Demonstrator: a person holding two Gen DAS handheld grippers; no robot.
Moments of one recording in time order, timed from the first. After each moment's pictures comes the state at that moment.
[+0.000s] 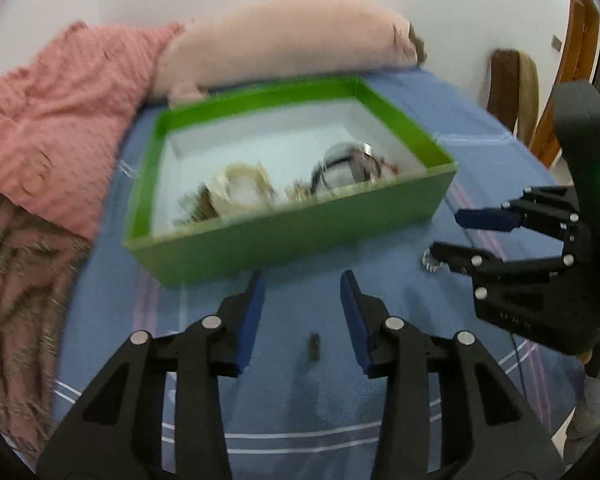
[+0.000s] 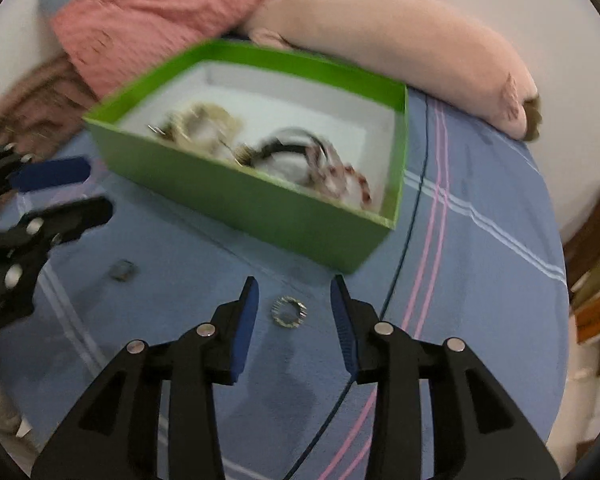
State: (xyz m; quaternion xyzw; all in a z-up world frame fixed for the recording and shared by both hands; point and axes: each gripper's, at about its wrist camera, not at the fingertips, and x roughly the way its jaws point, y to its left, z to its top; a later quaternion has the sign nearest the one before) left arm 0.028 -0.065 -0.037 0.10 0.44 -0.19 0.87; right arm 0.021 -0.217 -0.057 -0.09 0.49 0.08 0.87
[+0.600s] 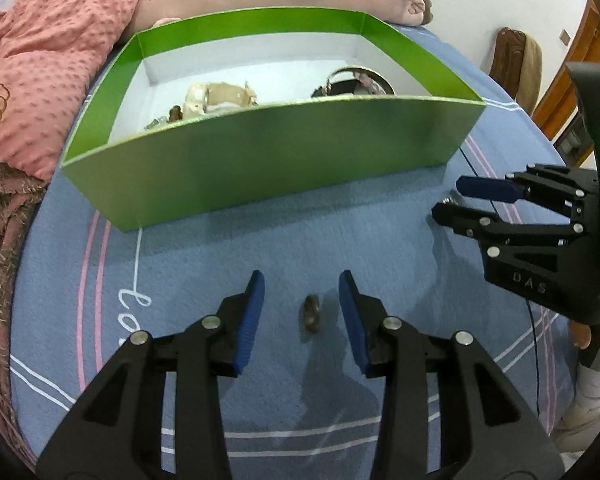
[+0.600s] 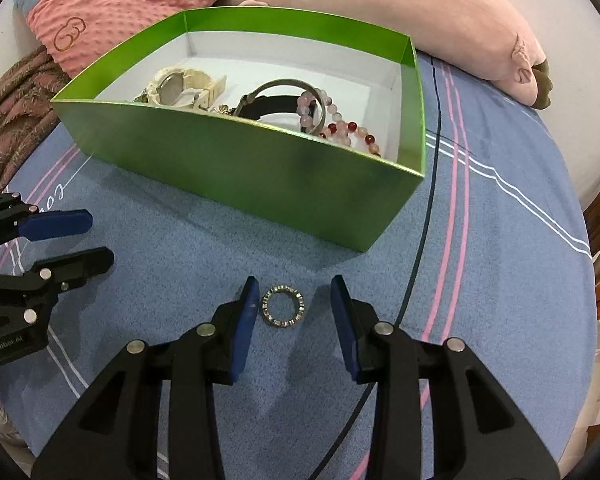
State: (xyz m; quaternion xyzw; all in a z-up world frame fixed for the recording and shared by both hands) left arm 0.031 -0.061 -0.081 0.08 0.50 -0.21 0.83; right arm 0.032 -0.223 -0.086 -0.07 0.51 0.08 0.85
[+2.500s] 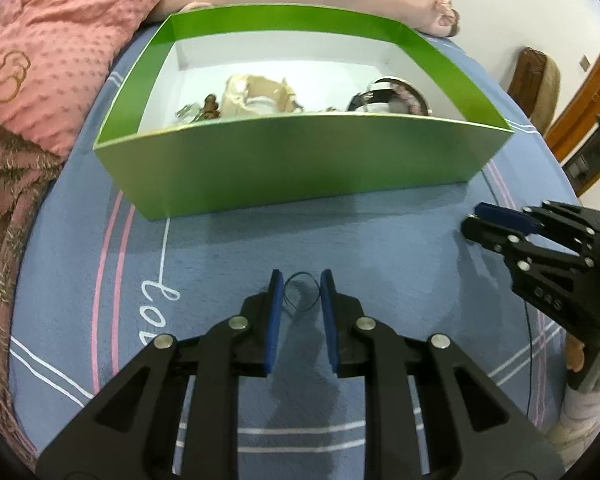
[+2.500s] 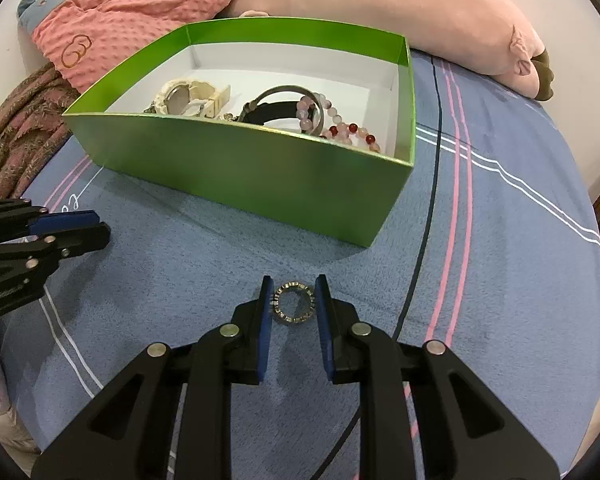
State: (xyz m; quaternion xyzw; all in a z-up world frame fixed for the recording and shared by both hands) left arm 0.047 -0.041 -0.080 0.04 0.52 -0.17 0.83; right arm 0.025 -0.236 -0.086 -0.04 0.50 0.10 0.86
